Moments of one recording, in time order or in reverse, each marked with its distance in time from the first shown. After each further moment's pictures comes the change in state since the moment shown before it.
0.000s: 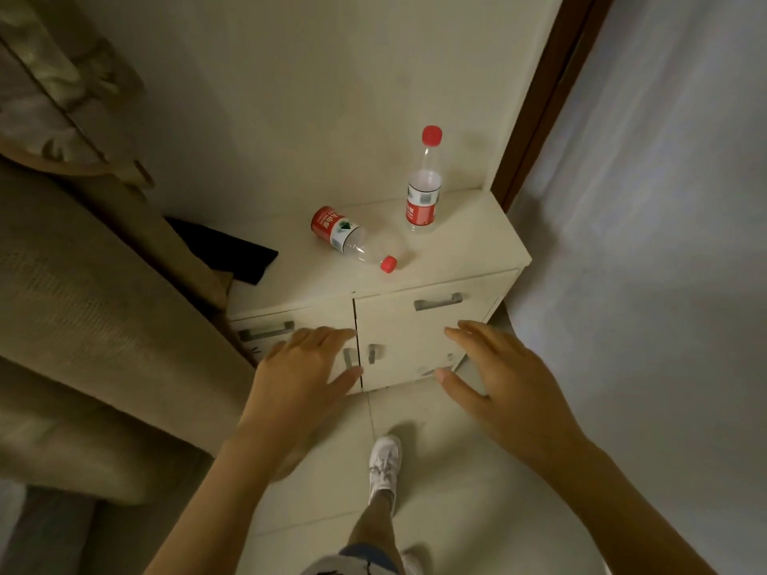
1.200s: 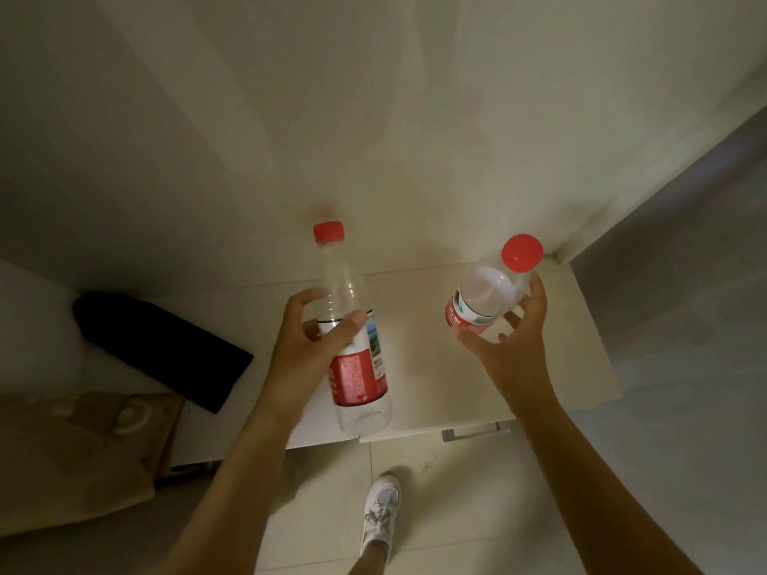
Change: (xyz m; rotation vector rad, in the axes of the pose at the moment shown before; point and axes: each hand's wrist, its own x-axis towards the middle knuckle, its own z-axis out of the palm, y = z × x) left_hand 0.289 -0.090 0.041 -1.255 0.024 -0.717; right_hand 0.346 0.083 0.059 0.787 0.306 0.344
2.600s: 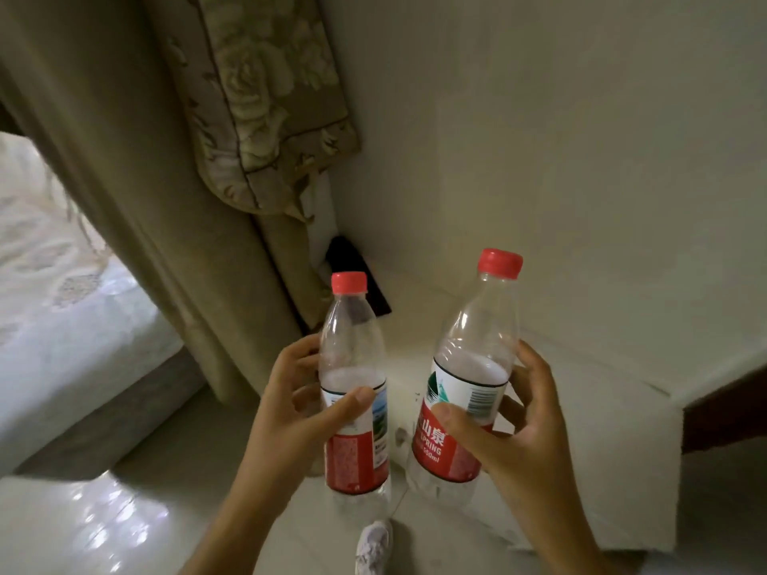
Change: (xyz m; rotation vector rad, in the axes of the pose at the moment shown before) left_hand -0.284 -0.011 0.046 -0.204 0.688 0.269; right_hand -0.137 -0.086 -0.100 0.310 -0.808 -0.317
